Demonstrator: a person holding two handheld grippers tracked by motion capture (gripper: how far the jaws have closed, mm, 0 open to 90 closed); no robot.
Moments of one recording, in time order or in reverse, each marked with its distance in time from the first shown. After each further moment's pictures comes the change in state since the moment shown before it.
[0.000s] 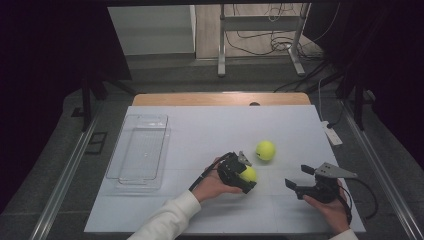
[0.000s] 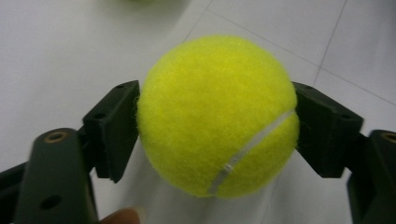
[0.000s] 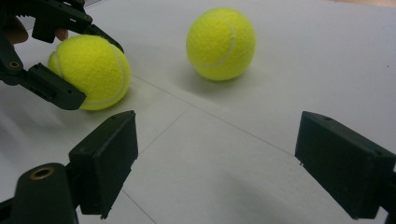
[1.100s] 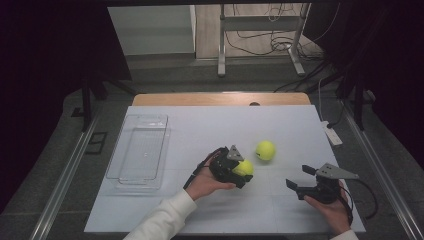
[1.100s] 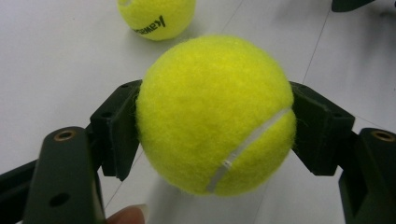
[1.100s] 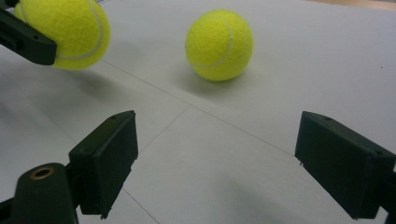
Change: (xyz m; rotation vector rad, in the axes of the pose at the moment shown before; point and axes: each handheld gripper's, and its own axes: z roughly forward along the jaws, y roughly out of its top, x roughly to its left) left arm 0.006 -0.002 -0.038 -0.133 0.017 0.019; right arm 0.001 0.000 -0.003 -0.007 -0.008 -0.004
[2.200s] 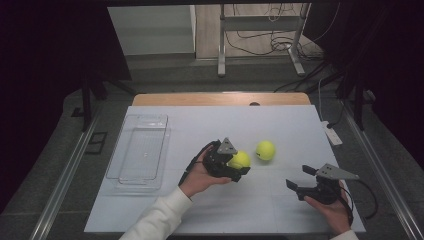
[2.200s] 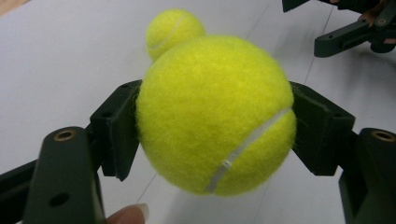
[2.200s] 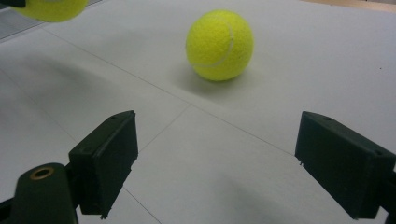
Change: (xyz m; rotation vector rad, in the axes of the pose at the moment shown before) left arm 0.006 0.007 -0.031 -0.103 0.024 -0.020; right arm 0.001 0.000 -0.001 0.001 -0.004 -0.010
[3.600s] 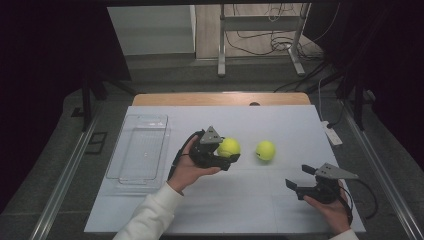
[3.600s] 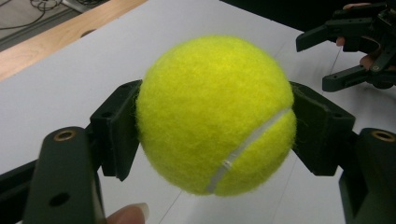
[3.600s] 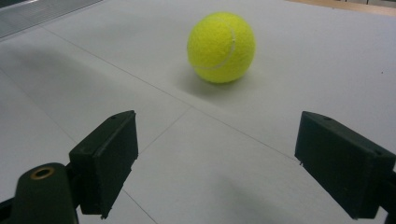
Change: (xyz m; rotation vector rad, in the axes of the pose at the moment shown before) left arm 0.019 0.007 -0.042 -0.096 0.066 -0.043; right arm 0.001 0.001 0.001 -0.003 0.005 -0.006
